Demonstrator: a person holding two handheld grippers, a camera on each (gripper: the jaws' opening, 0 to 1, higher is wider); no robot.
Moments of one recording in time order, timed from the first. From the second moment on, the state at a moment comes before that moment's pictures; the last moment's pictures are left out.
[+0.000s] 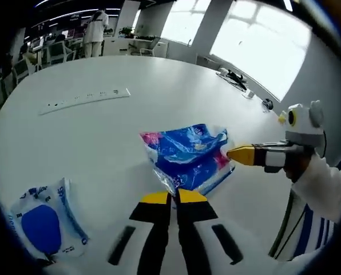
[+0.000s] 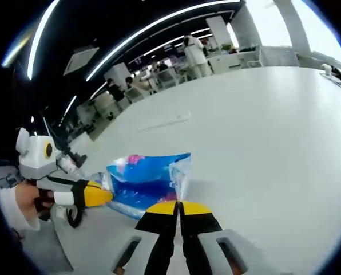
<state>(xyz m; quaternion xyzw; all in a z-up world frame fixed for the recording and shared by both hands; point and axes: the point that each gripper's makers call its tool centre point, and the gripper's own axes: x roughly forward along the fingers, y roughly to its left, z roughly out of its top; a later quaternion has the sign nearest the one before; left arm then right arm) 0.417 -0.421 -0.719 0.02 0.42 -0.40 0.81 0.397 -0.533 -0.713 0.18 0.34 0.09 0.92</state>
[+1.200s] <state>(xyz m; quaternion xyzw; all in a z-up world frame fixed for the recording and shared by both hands) 0.425 -0.401 -0.733 0.07 0.39 -0.36 0.85 0.391 -0.536 -0.728 0.10 0.34 0.09 0.93</state>
